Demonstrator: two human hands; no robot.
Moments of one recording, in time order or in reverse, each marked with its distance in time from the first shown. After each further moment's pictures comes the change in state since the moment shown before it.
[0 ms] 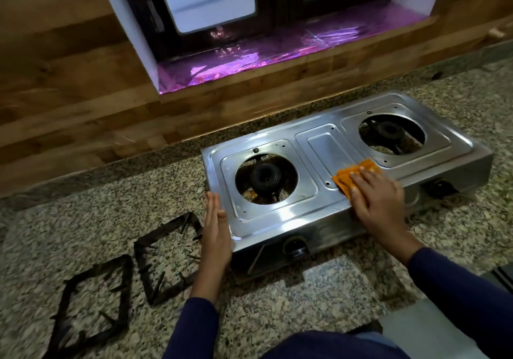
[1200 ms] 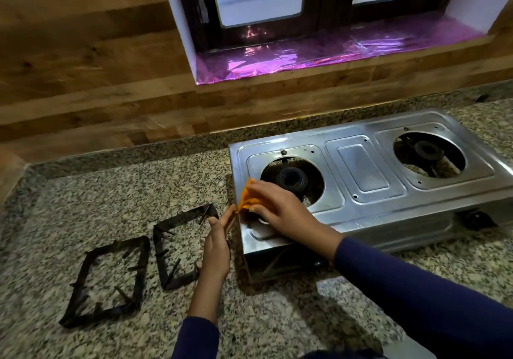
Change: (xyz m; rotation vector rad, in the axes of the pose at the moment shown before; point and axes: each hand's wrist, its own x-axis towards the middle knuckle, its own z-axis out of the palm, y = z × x) left_hand -0.021 -0.006 -0.031 -0.289 0.057 -0.210; right_hand 0.032 -0.201 0.042 0.686 -0.471 -0.486
